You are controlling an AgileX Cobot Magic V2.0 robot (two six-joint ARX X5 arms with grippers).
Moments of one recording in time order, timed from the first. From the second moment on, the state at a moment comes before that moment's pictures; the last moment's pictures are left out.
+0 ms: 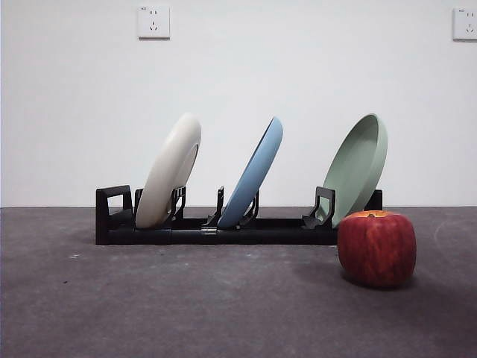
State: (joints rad) left arm 0.03 0.01 0.06 -0.21 0.13 -0.22; right arm 0.09 0.08 0.07 -0.21 -0.07 0.37
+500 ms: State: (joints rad) left arm 0.03 0.43 0.40 -0.26 0.20 -0.26; right arm 0.09 0.52 0.47 -0.28 -0.25 0.35
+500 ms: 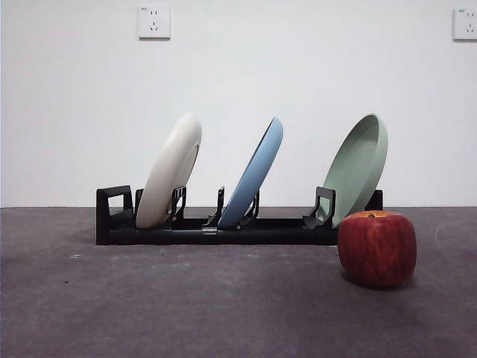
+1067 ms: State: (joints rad) left arm 0.01 1.08 0.90 -0.29 0.55 -0.25; right arm 0.10 1.04 0.89 -0.43 -0.52 0.17
